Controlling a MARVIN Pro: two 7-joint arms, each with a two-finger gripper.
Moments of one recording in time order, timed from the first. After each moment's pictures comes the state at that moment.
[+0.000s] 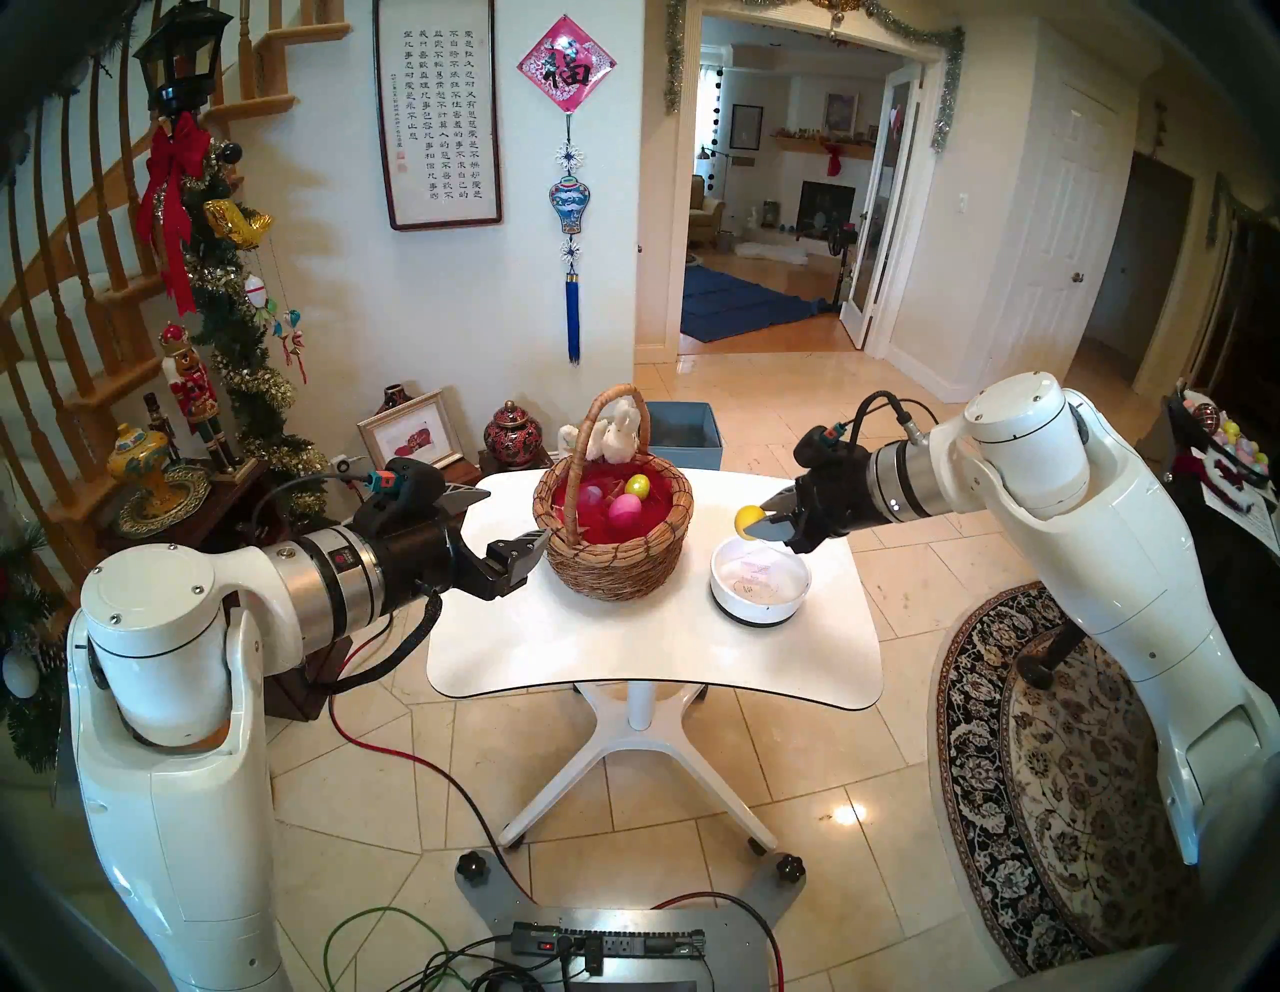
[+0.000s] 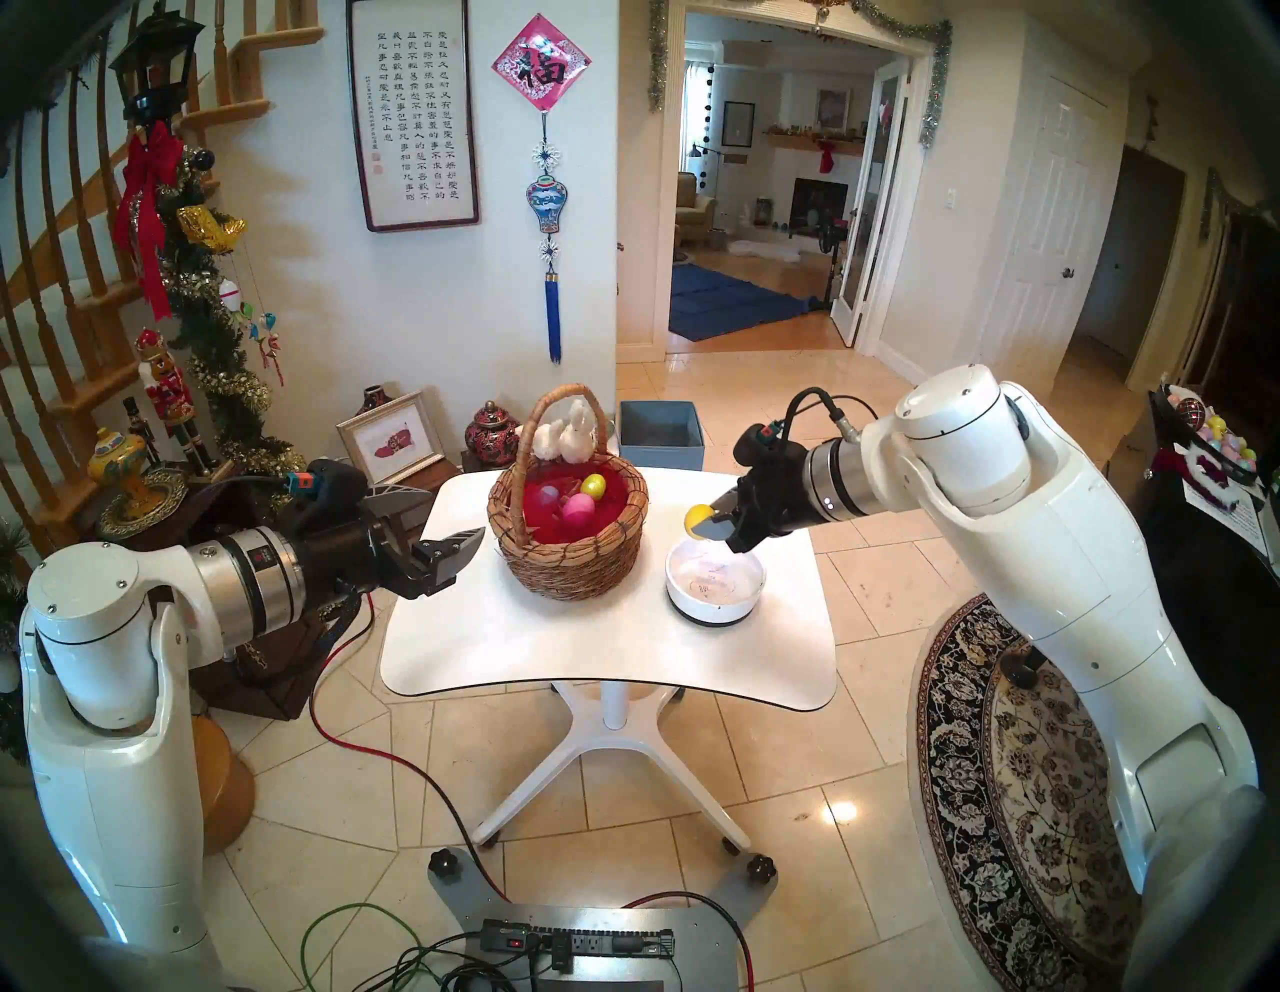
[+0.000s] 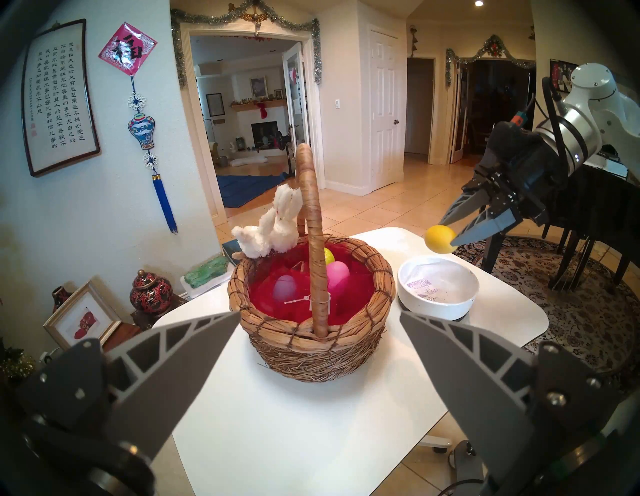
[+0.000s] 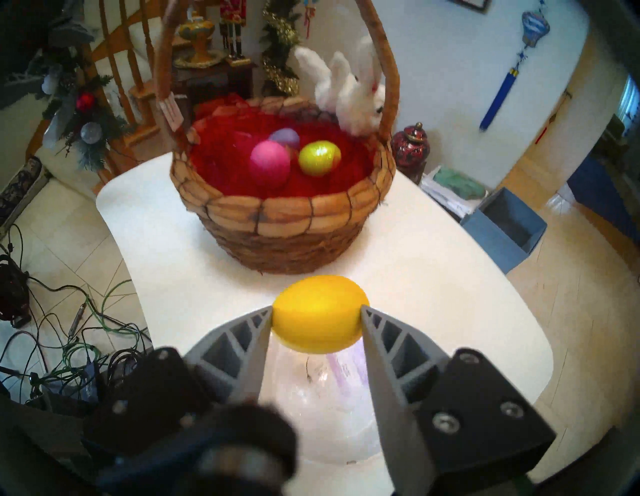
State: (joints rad) left arm 1.79 -1.46 -1.92 -2.41 0.17 0.79 -1.03; right arm -1.05 -0.75 1.18 -1.79 0.30 0.82 0.90
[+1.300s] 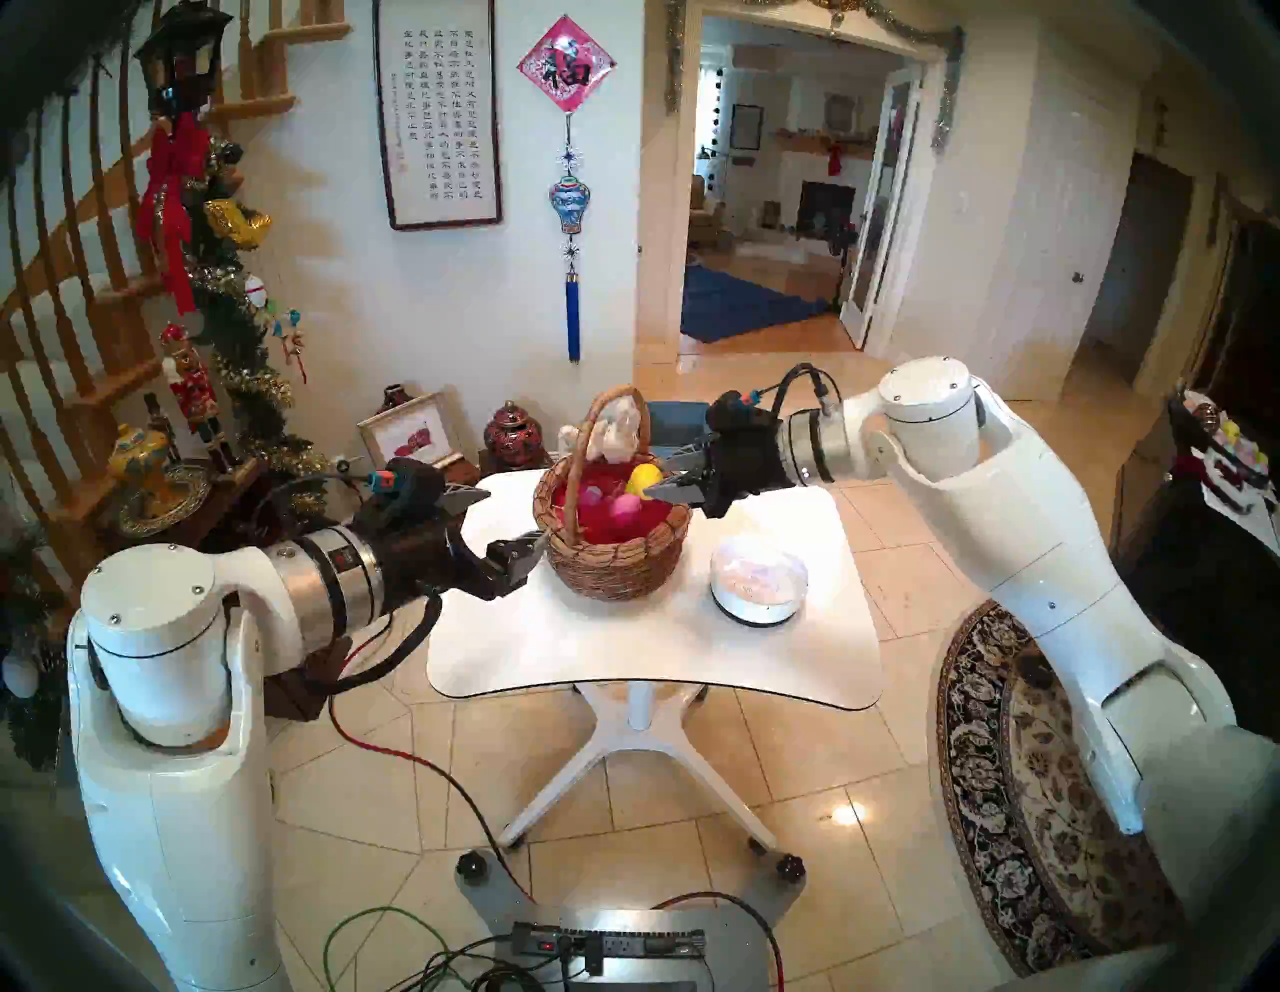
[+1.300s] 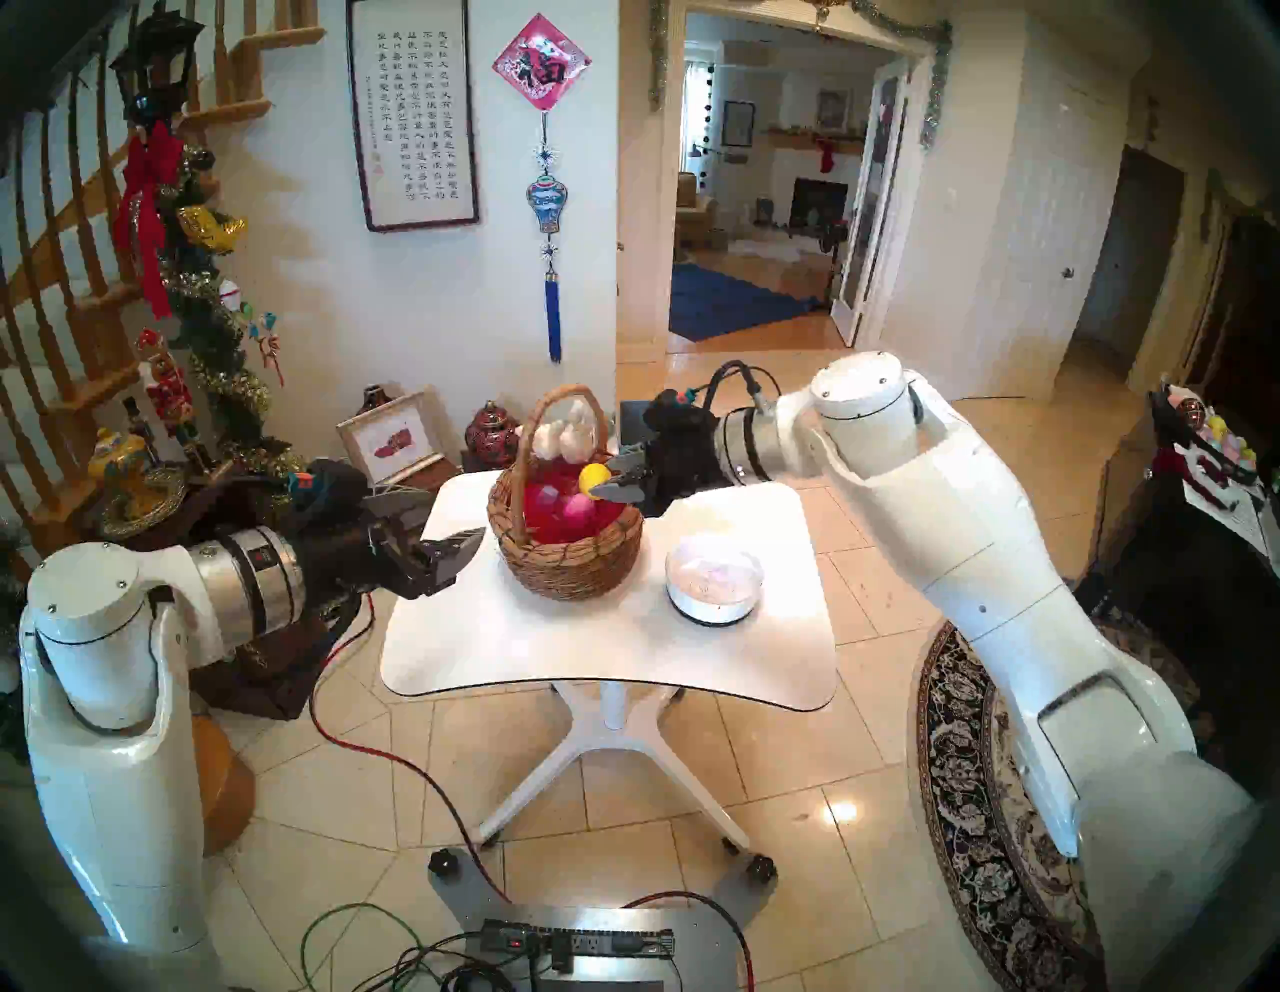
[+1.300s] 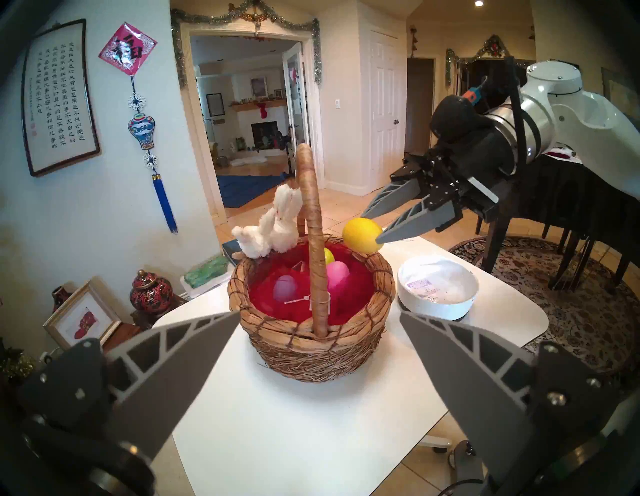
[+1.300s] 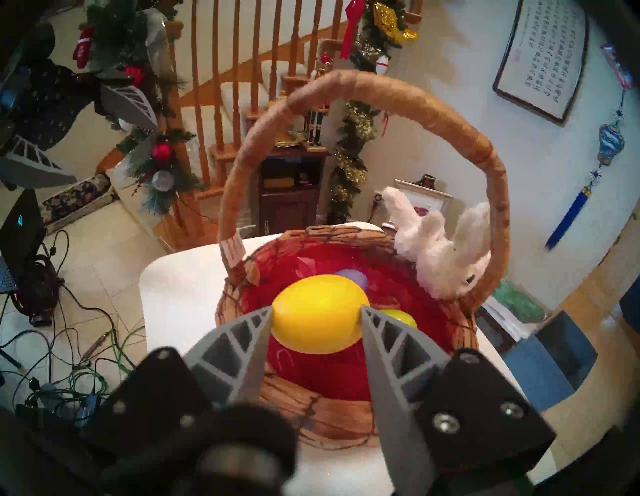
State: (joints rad) left arm 1.79 -1.46 -1.92 -2.41 0.17 0.79 -1.03; right arm -0.85 -0.99 1.02 -1.49 0.30 0.50 1.01
